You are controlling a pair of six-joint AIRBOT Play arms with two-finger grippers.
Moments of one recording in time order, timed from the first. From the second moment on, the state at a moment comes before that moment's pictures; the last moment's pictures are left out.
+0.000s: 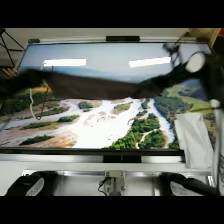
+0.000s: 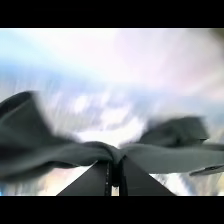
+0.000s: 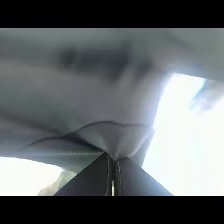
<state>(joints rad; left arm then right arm) -0.01 -0.80 1.15 0.83 -0.78 -1.37 0.11 -1.32 1.58 -1.43 1.25 1.37</state>
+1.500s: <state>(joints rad) 0.02 -0.99 1.17 1.55 -0.88 -1.67 0.12 -1.63 1.87 -1.40 1.00 1.50</state>
